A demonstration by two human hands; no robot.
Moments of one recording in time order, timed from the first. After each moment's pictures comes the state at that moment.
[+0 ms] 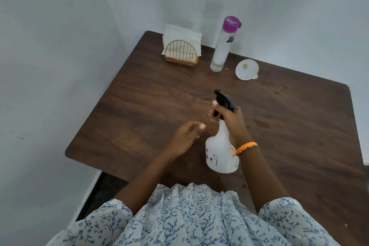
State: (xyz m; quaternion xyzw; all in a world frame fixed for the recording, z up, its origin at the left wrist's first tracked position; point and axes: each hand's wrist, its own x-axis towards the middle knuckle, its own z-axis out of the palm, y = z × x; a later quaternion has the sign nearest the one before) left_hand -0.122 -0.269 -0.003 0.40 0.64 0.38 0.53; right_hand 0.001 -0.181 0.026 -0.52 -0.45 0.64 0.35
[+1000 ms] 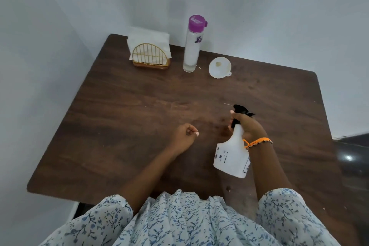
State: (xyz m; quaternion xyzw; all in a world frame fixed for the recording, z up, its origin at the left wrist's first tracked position) left_hand -0.080 -0.207 -0.029 0.43 0.70 0.28 0.49; right_hand 0.103 -0.119 0.001 -0.68 -0.18 0.66 0.27
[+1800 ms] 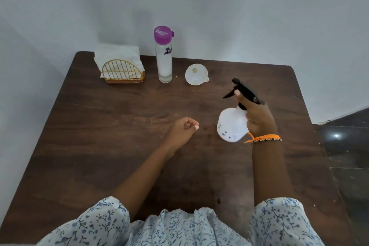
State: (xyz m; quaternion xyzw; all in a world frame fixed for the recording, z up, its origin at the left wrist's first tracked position) left_hand -0.050 -0.142 -0.009 0.46 0.65 0.29 0.54; right_hand 0.141 -0.089 0.055 -0.62 -0.31 0.55 0.47
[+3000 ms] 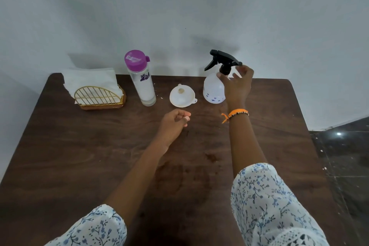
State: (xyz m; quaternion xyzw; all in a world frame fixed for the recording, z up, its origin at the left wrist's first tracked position) left_hand -0.032 -0.032 0.007 0.42 0.66 0.31 0.54; right_hand 0.126 0.065 0.030 -0.65 -0.35 0.37 0.57
